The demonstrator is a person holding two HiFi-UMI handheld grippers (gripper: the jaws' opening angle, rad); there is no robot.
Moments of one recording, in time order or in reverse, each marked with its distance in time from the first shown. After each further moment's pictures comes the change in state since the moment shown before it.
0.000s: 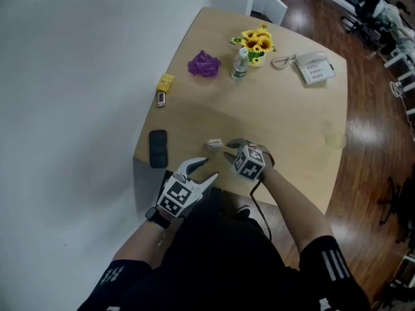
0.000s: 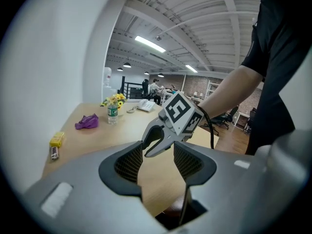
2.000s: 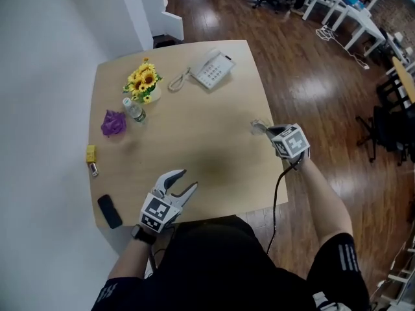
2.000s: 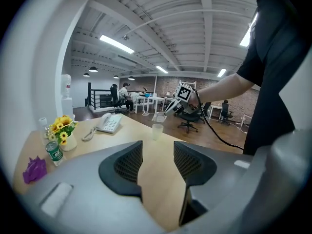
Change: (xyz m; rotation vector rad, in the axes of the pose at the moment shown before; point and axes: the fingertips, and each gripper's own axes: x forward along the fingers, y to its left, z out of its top) left arm 0.153 -0.105 0.131 0.213 -0.037 -0.296; right arm -0.357 -0.157 -0.337 0.841 0.076 -0.532
